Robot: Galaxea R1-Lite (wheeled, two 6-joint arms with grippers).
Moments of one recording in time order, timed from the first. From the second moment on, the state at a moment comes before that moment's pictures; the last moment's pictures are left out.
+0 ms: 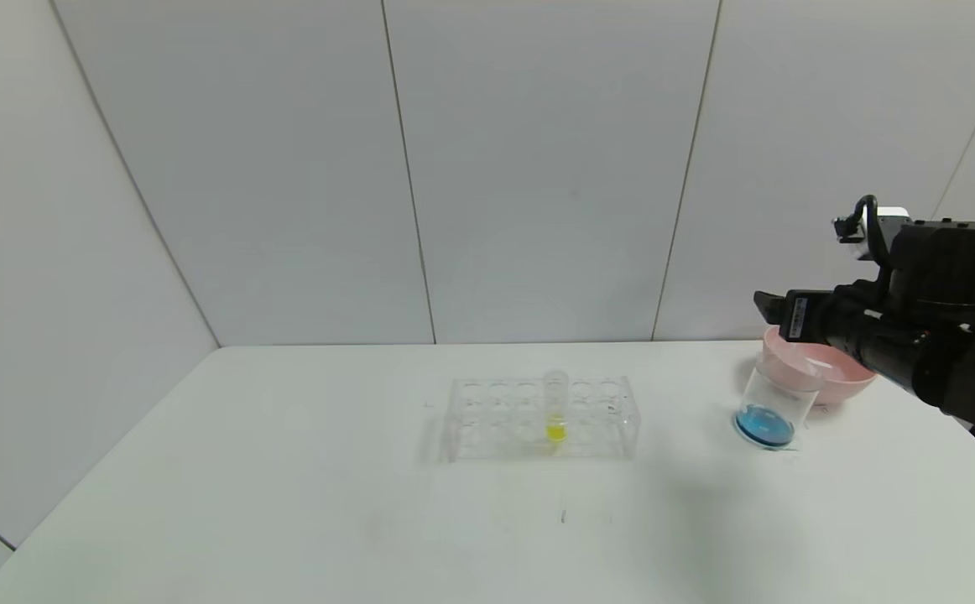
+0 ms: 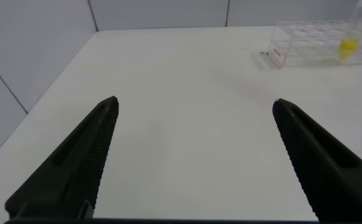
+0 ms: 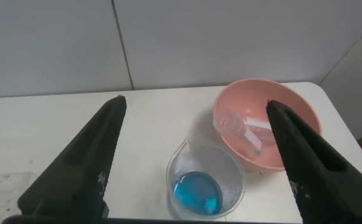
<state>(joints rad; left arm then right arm) 0.00 0.00 0.00 0.00 0.00 0.00 0.18 1.76 -0.93 -0.62 -0.31 0.06</state>
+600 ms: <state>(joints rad) 0.00 0.00 0.00 0.00 0.00 0.00 0.17 1.30 -0.69 -0.56 -0.22 0.03</state>
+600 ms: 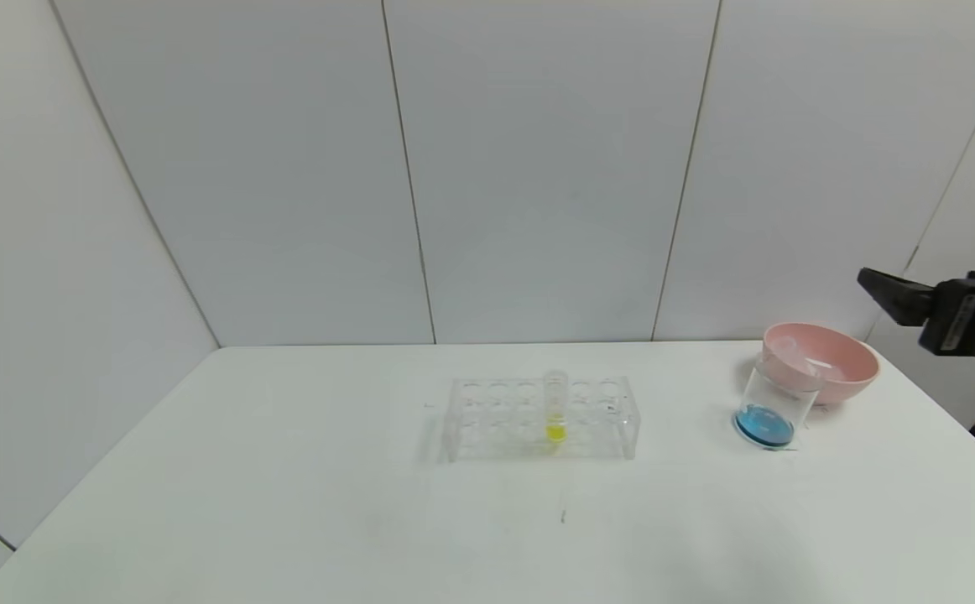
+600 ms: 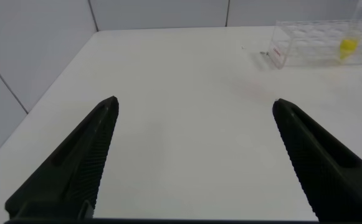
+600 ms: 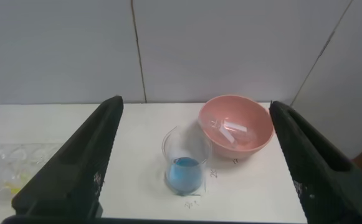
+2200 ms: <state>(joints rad) 0.00 0.00 0.00 0.00 0.00 0.00 0.02 0.16 -0.52 -0.10 -0.17 -0.26</state>
